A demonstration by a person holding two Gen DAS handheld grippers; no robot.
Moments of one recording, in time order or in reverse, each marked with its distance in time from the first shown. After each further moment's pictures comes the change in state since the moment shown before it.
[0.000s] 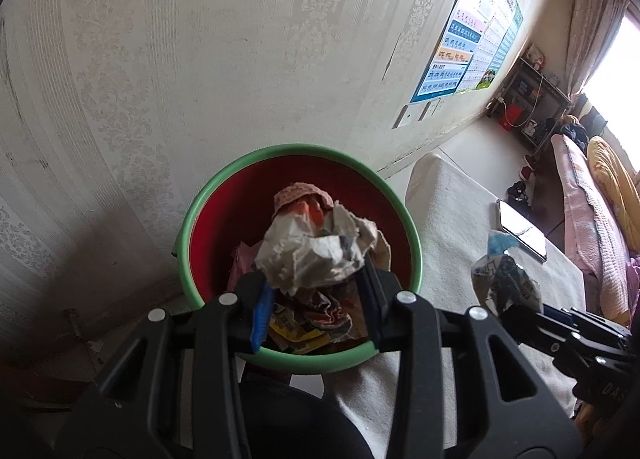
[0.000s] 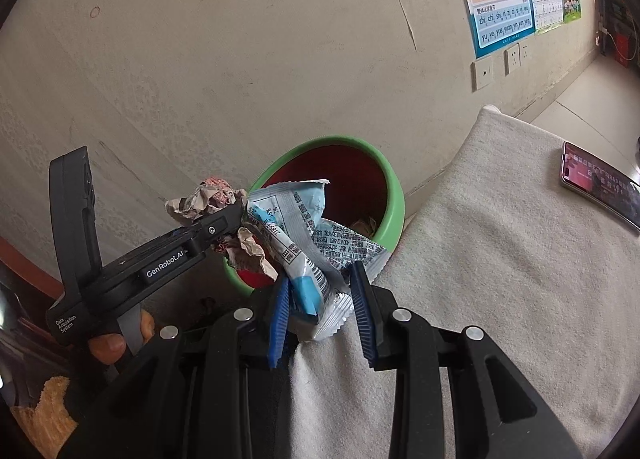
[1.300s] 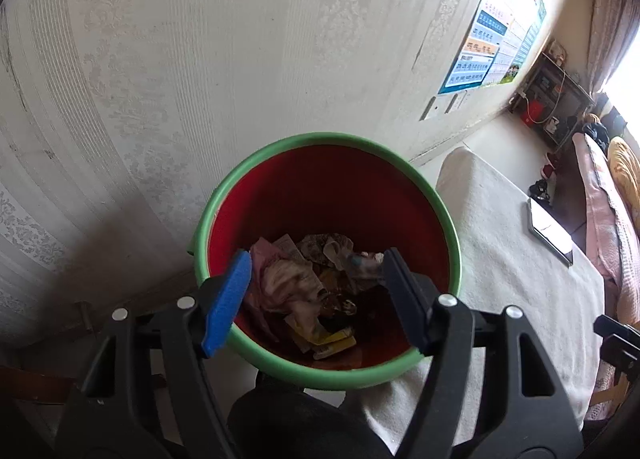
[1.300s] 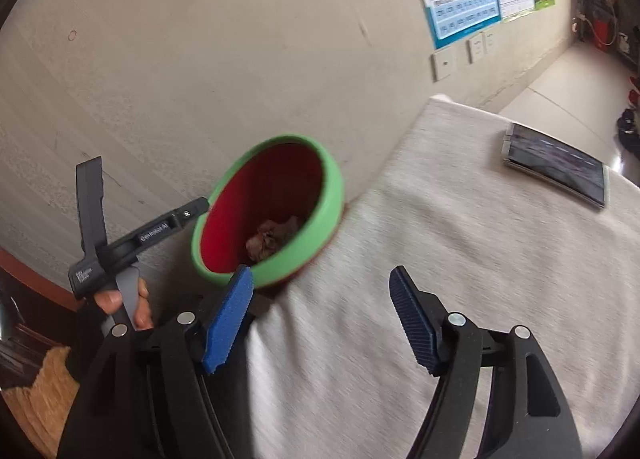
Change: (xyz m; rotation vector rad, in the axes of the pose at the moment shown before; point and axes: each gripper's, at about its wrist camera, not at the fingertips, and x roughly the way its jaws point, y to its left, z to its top) left arm 0.021 0.009 -0.002 -0.011 0.042 0.065; right arm -0.075 -0.071 -0.039 0.070 0.019 -0.139
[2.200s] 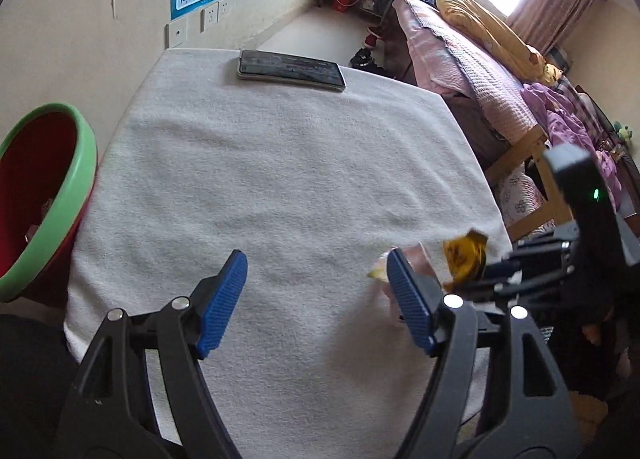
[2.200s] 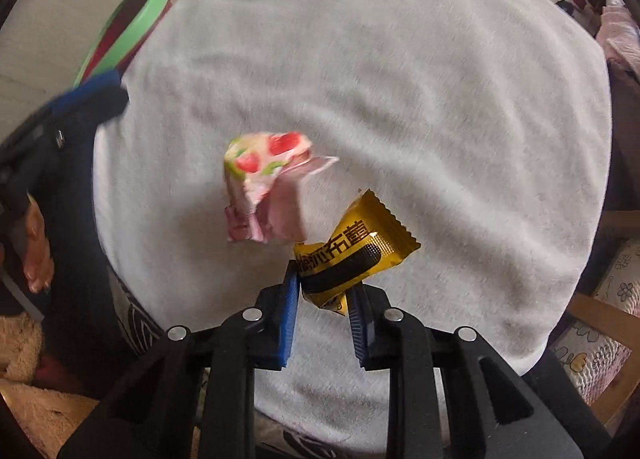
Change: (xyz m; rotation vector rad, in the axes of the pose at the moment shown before) left arm -0.031 -0.227 -0.137 0.504 0.232 -0.480; right arm -0.030 -0.111 -0.119 0.108 0.387 -0.225
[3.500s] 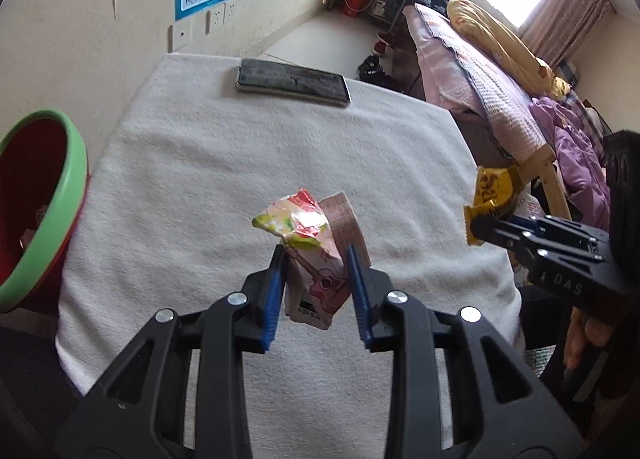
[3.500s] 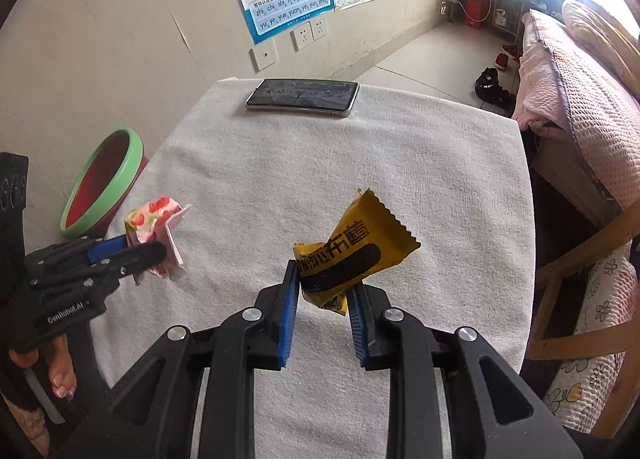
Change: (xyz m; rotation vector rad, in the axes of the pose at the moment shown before) left arm 0.005 -0.001 0.028 -0.053 -0.046 0.033; right arm -0.052 -0.021 0.010 0.115 -0.429 -0.074
